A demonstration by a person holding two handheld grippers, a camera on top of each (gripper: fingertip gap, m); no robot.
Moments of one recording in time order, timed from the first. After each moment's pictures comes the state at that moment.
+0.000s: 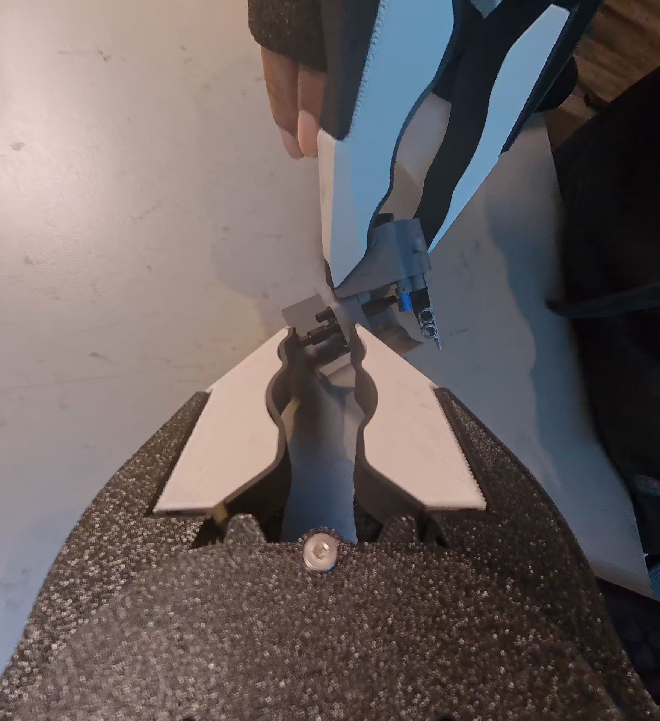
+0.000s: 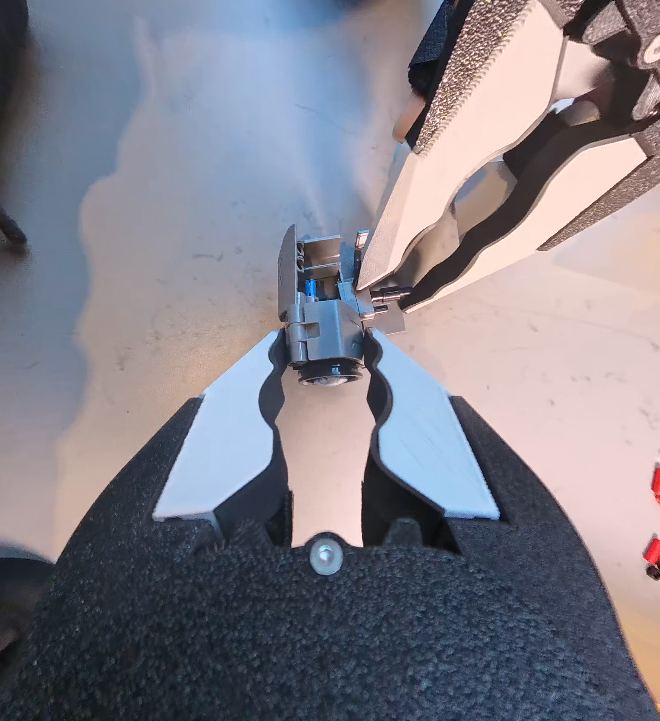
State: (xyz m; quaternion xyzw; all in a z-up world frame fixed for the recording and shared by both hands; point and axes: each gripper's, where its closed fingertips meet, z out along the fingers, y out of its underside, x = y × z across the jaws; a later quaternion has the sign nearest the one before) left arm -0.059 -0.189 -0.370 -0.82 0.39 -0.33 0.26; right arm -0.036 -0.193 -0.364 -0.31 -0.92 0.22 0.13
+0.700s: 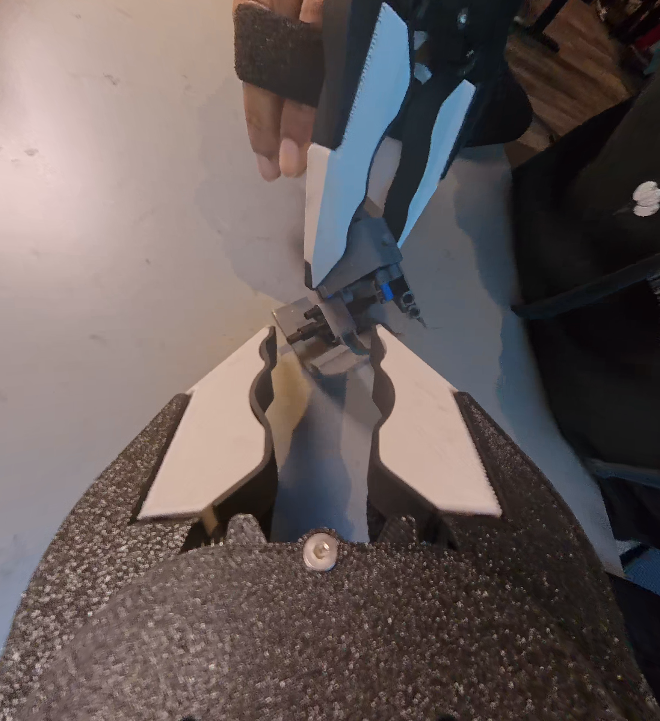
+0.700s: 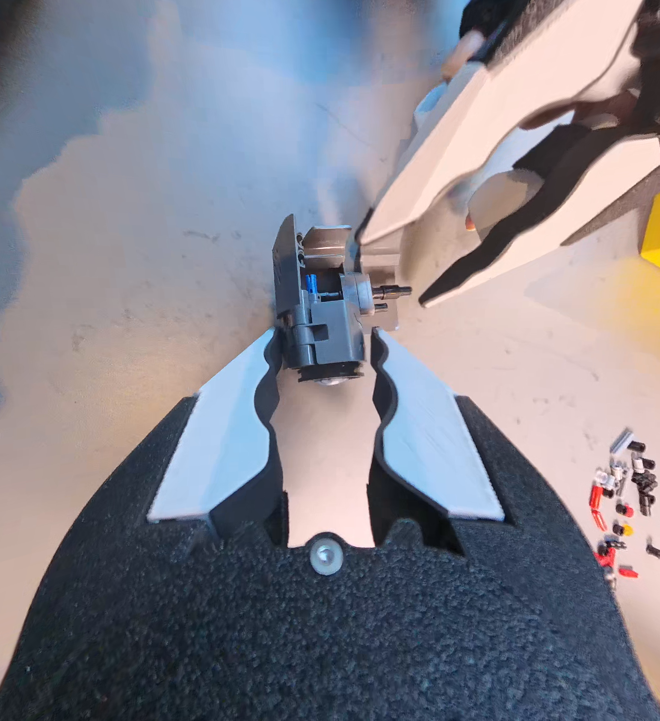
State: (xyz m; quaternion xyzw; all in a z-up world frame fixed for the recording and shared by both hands) left arm -0.066 -0.199 -0.356 -0.80 0.38 -0.36 0.28; right arm -0.037 -0.193 -0.370 -0.24 -0.92 0.22 0.21
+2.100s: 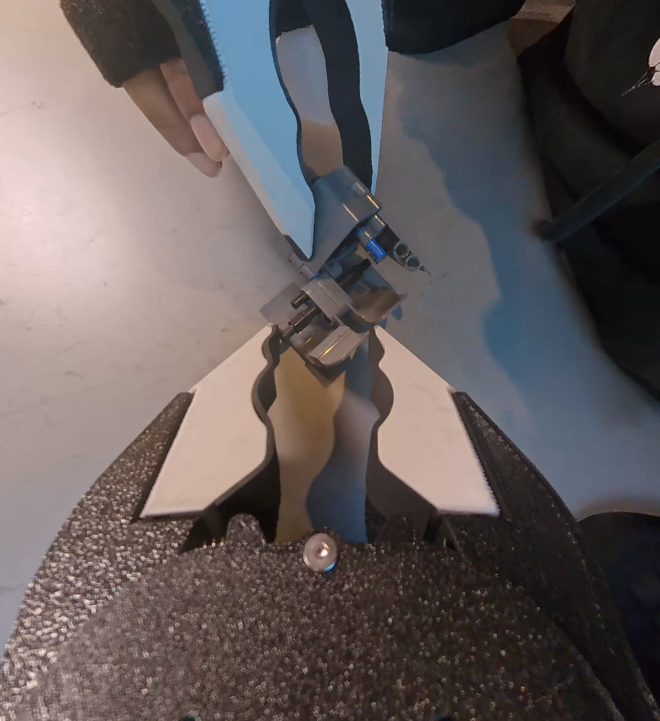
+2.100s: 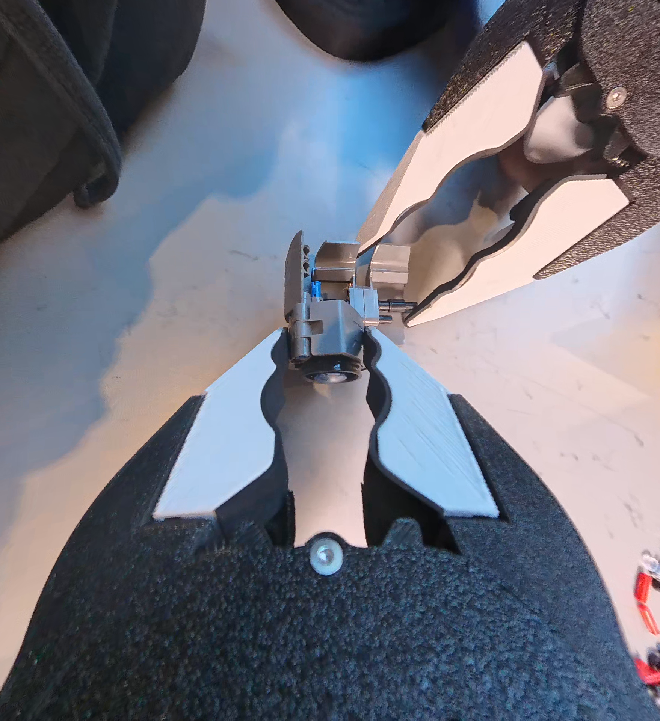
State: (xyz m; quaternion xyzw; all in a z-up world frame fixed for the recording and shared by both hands) left arm -0.062 -0.215 -0.373 -0.76 0.49 -0.29 0.30; right arm -0.028 -0.205 -0.358 -0.18 -0.92 0.31 0.14
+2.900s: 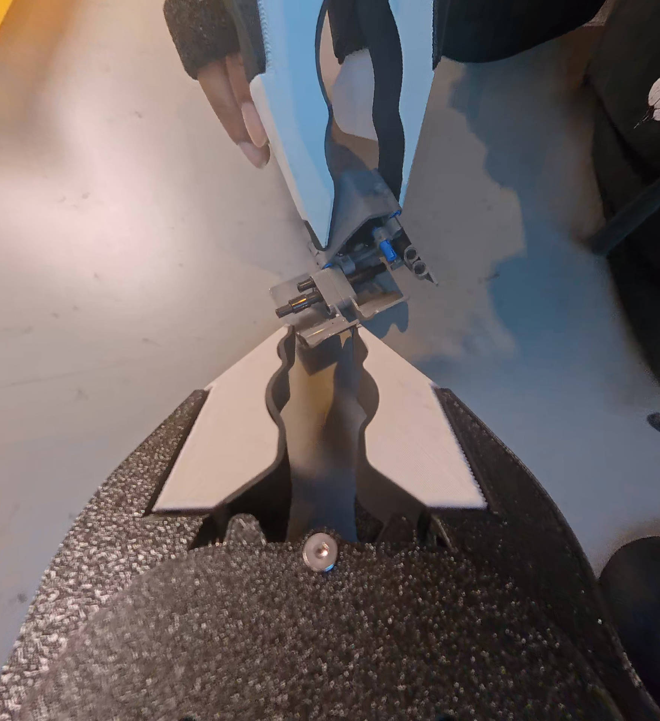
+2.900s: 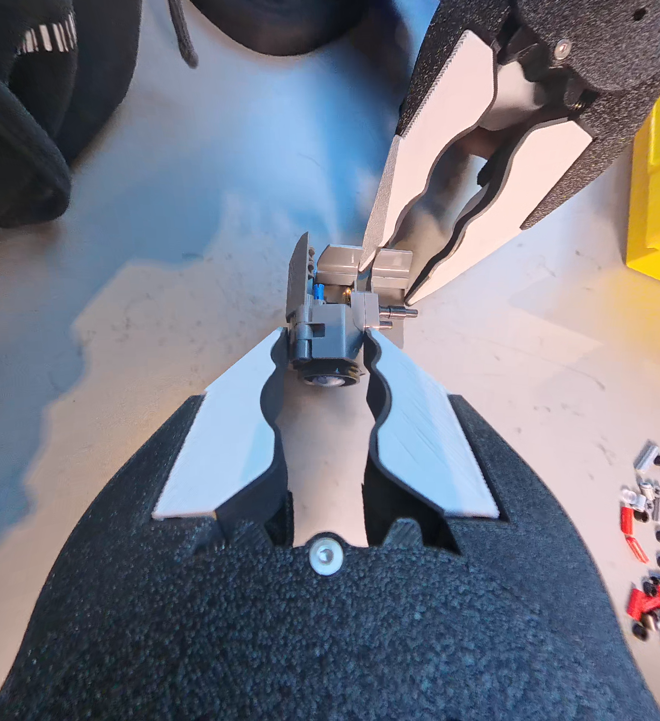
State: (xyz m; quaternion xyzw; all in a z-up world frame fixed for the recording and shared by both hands) left arm -0.080 -0.194 -0.371 -0.78 0.47 -0.25 0.34; right arm -0.041 -0.190 -0.358 -0.24 -0.89 0.32 0.20
